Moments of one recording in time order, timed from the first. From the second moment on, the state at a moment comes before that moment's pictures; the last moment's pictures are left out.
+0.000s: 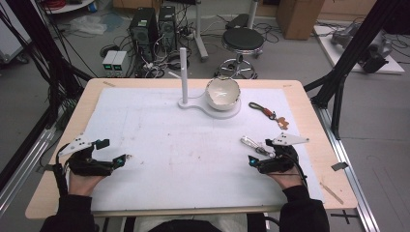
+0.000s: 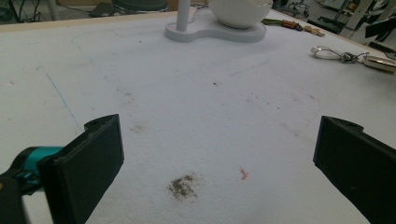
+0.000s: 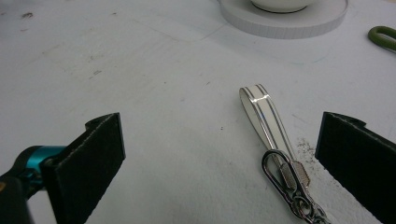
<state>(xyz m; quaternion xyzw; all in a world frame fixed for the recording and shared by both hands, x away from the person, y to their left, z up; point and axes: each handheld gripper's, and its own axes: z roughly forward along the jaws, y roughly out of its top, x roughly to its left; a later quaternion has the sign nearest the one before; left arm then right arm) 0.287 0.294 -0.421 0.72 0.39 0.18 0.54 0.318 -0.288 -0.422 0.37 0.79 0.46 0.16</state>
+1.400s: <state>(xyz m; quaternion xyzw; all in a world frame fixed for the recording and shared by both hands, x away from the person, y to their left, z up) 0.283 0.290 -0.421 0.72 0.39 0.18 0.54 0.342 -0.293 -0.397 0.38 0.81 0.42 0.17</state>
